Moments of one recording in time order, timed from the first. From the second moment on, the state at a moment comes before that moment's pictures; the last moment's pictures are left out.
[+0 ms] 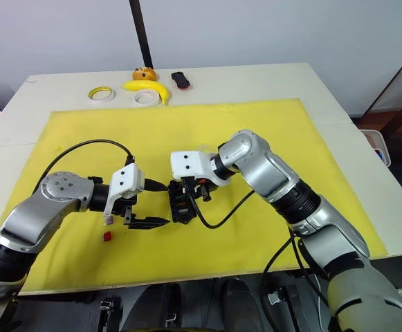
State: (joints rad) left arm -0.39 0.78 -0.19 -0.32 -0.34 0.55 -1.13; right arm -0.96 -0.52 0.56 -0.04 0.01 0.58 1.33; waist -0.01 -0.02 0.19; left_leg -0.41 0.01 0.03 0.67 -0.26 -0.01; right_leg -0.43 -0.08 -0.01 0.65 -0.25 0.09
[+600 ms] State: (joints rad) left arm -0.40 0.79 -0.19 -0.28 -0.34 0.54 -1.13; right arm -0.88 -0.48 0.42 -0.02 0.19 0.55 1.33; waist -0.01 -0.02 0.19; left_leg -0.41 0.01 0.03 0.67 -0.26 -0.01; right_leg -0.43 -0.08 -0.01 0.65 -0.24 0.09
